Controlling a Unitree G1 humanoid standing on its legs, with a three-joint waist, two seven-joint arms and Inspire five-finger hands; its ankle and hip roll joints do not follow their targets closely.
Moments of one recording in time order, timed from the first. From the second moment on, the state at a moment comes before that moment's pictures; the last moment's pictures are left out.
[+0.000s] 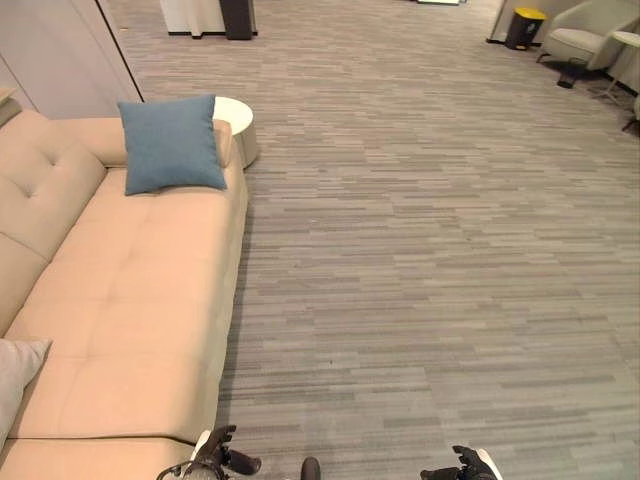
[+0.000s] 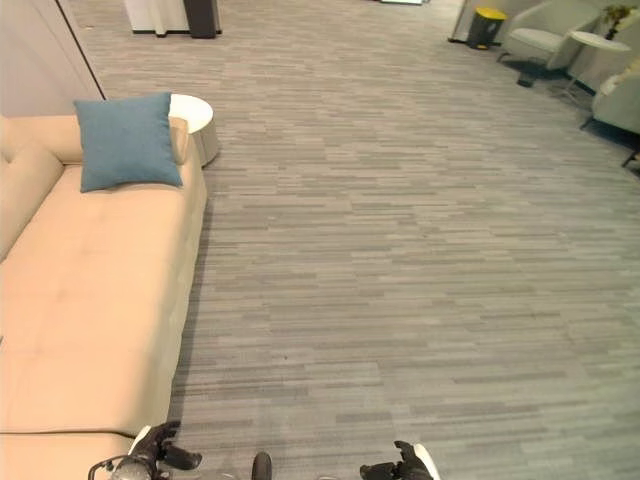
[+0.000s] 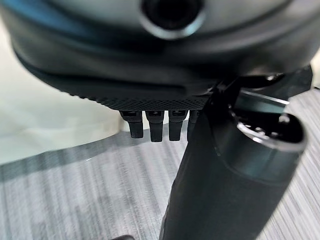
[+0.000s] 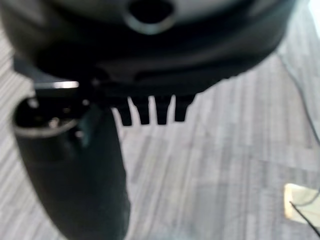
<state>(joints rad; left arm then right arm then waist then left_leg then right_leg) -0.05 0.24 -0.27 1.11 -0.06 -0.04 0.16 -0.05 -0.28 0.23 1.21 -0.06 -0.02 -0.24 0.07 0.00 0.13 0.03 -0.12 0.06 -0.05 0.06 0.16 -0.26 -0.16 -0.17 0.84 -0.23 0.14</state>
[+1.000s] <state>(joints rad) -0.10 0.19 -0.29 1.08 -0.08 -0.07 0.16 -0.03 -0.32 0.25 1.25 -0.02 0.00 -0.25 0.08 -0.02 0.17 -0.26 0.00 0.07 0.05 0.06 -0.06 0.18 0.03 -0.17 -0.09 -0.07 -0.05</state>
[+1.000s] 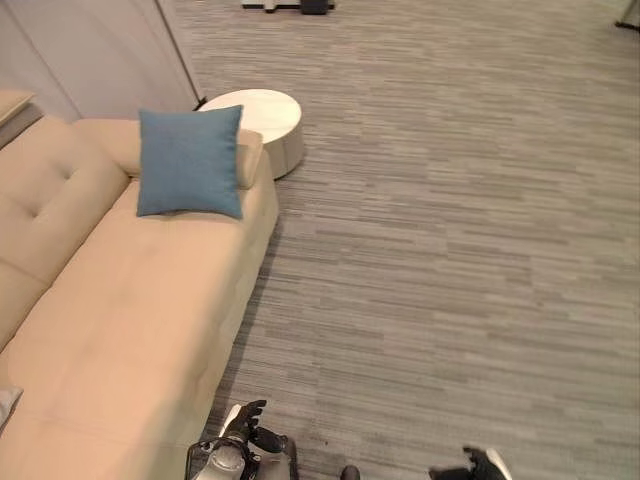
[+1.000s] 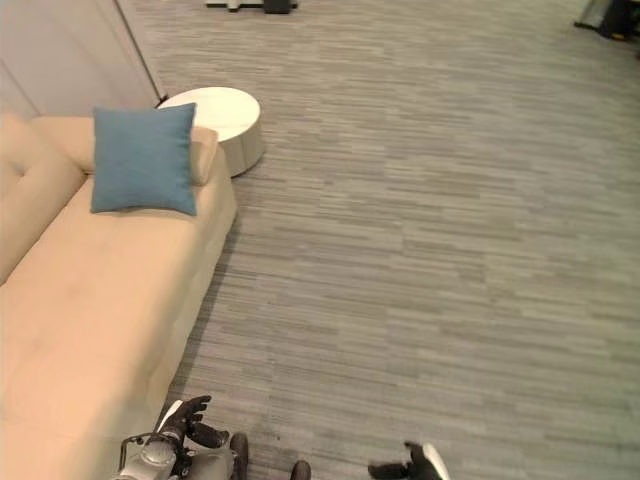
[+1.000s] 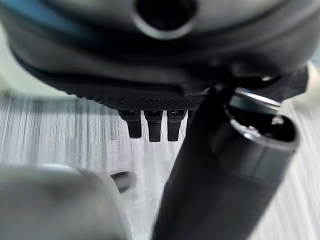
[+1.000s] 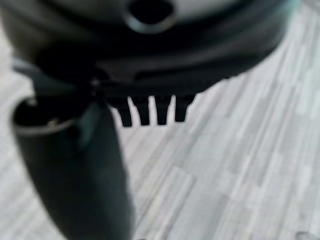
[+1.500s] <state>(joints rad) -0.10 0.23 -0.34 1.10 -0.07 -0.04 0.16 -0.04 -0.26 0.26 1.13 -0.04 -0.04 -0.23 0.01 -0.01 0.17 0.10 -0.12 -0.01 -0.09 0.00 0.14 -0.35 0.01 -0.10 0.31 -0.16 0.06</state>
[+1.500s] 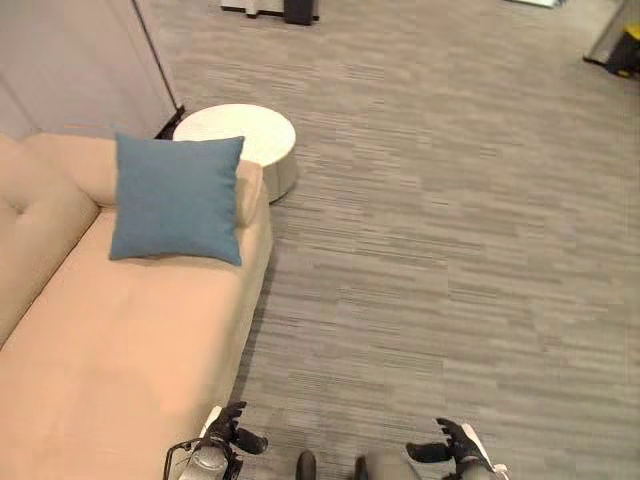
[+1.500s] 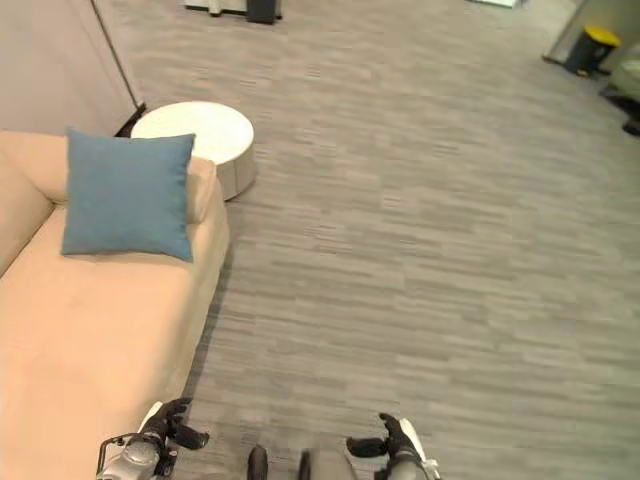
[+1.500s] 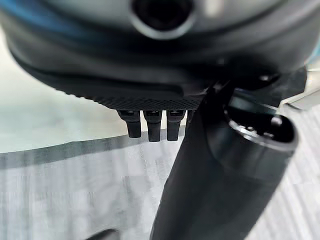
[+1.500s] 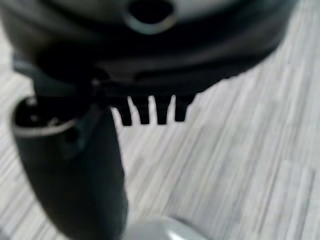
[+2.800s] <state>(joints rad) -0.12 0.25 -0.34 1.11 -0.08 -0.05 0.14 -0.08 -0.25 0.23 1.16 -0.02 -0.04 -0.22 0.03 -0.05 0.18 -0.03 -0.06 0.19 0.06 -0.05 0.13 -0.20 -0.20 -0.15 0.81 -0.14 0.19</state>
